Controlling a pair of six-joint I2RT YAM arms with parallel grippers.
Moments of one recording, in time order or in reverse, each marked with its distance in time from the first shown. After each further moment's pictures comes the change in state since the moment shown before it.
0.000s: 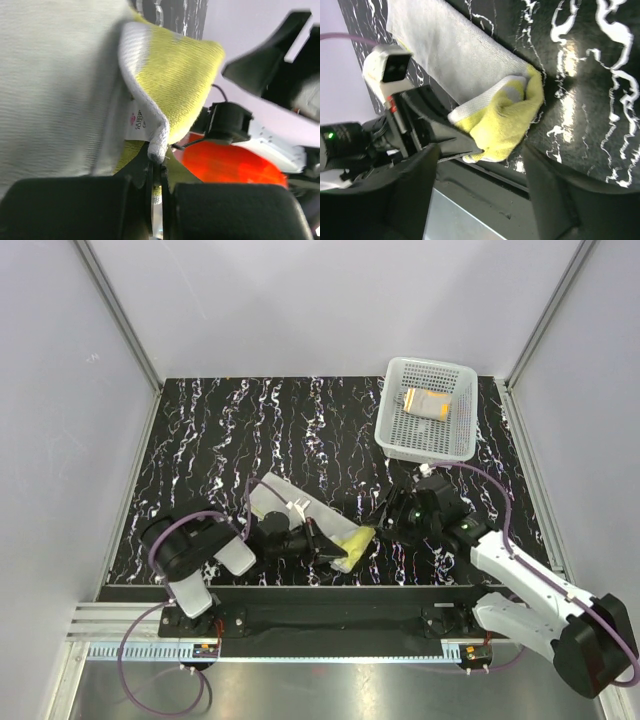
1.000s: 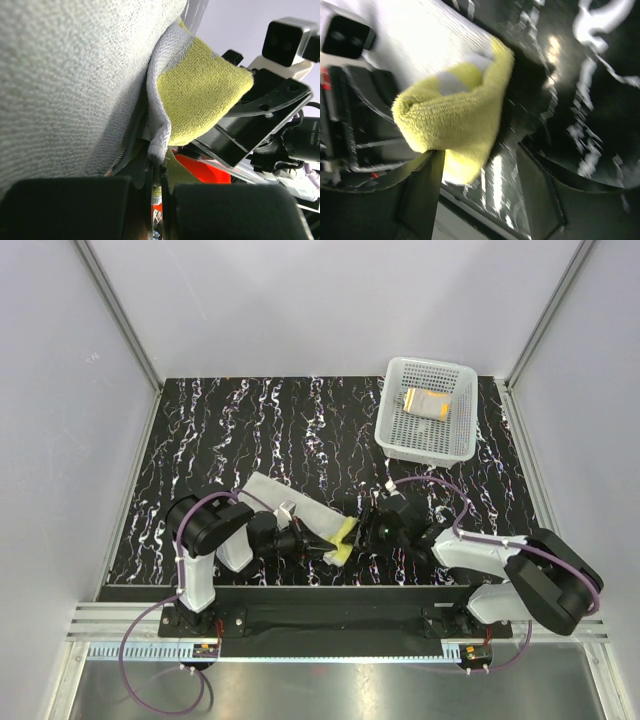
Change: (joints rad) left arm 0.146 0.232 -0.054 0.277 0.103 -0.245; right arm 0.213 0.363 -0.146 0.468 0.126 0.023
